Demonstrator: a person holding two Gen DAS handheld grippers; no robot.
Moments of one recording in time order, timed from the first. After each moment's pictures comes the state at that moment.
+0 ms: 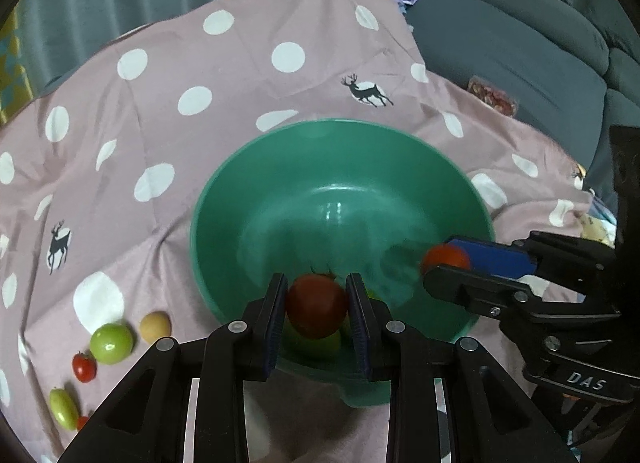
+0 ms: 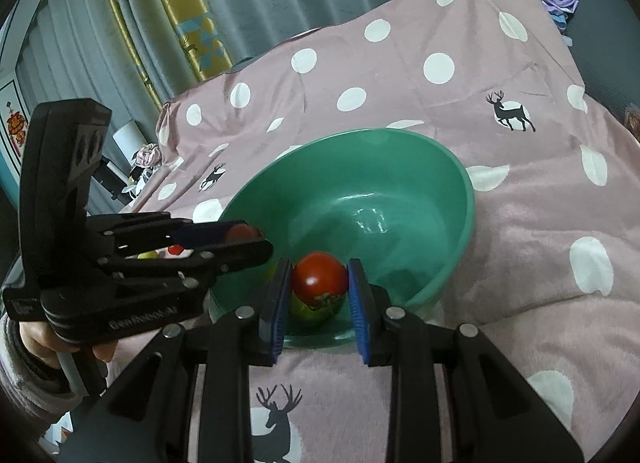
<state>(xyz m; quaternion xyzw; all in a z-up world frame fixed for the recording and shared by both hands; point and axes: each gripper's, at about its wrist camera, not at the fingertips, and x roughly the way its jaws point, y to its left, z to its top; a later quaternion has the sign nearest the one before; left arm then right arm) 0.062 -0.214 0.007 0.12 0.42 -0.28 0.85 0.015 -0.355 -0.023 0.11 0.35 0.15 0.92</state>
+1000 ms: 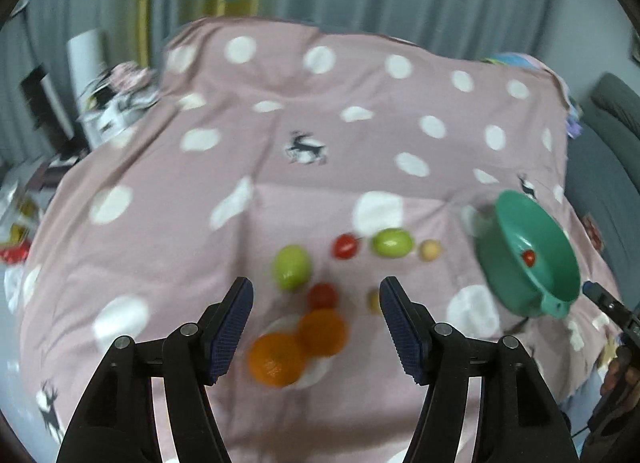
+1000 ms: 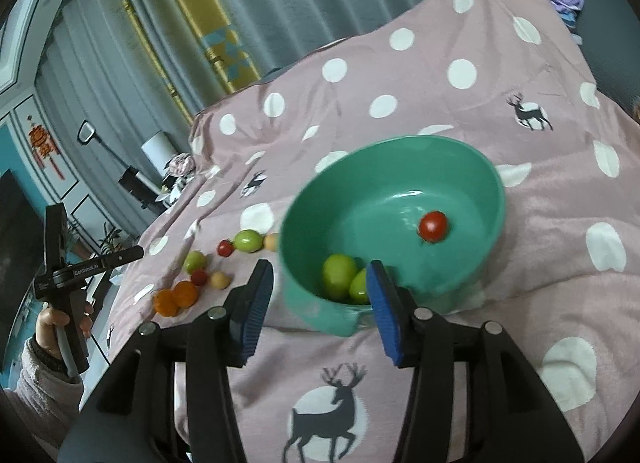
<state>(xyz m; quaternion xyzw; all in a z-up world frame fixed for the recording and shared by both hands) 0.000 0.062 0.029 -0.08 0.41 -0.04 0.91 -0.017 -0.331 0.003 0.14 0.33 0.20 0.91</state>
